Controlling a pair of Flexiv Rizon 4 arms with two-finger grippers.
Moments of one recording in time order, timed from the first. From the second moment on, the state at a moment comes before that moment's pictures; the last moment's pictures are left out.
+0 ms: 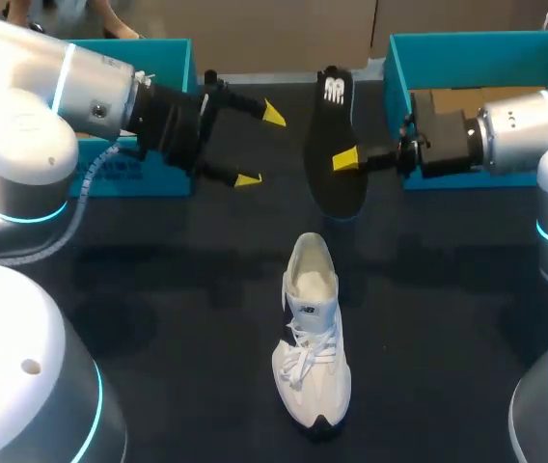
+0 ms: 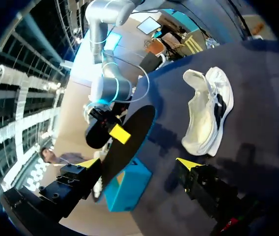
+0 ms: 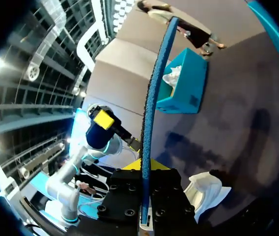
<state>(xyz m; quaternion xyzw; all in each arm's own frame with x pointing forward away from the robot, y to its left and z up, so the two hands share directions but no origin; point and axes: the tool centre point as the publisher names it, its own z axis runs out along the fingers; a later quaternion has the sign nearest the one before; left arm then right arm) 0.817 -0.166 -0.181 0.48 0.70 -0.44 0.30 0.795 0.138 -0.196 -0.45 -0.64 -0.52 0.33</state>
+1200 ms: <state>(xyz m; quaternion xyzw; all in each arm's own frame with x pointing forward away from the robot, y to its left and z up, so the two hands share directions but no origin) 0.725 -0.130 -0.244 0.16 0.94 -0.30 0.08 0.773 0.123 -0.230 -0.34 -0.67 -0.60 0.28</state>
